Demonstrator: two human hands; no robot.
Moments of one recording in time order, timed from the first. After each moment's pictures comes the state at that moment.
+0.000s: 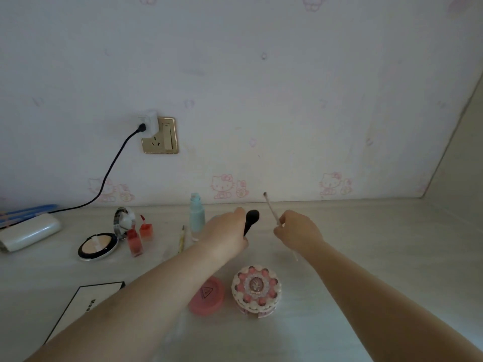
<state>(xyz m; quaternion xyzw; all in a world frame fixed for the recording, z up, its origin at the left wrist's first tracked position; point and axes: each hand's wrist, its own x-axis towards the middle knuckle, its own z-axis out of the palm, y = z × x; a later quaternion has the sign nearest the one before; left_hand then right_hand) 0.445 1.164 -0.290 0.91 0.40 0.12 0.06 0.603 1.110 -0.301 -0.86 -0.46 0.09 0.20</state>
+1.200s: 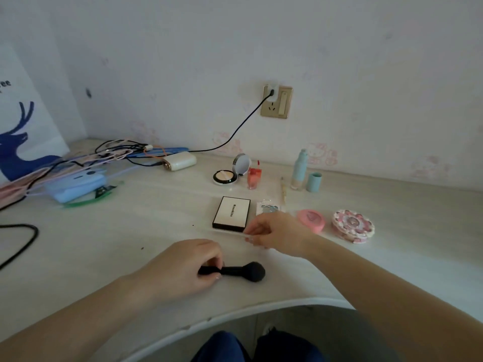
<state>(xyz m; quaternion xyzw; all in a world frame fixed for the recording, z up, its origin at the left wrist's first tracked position) 0.114 1.026 -0.339 0.91 0.35 0.16 0.13 0.348 1.038 -0.314 -0.58 -0.71 0.34 0.22</state>
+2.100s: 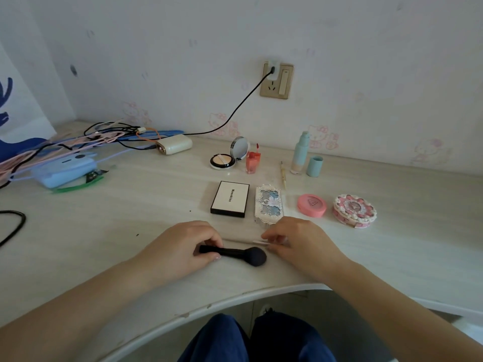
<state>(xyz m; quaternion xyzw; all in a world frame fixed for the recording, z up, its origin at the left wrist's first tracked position) 0.113 1.036 -0.351 0.89 0.37 0.22 0.17 0.365 0.992 -0.335 -0.61 -0.77 0.09 0.17</state>
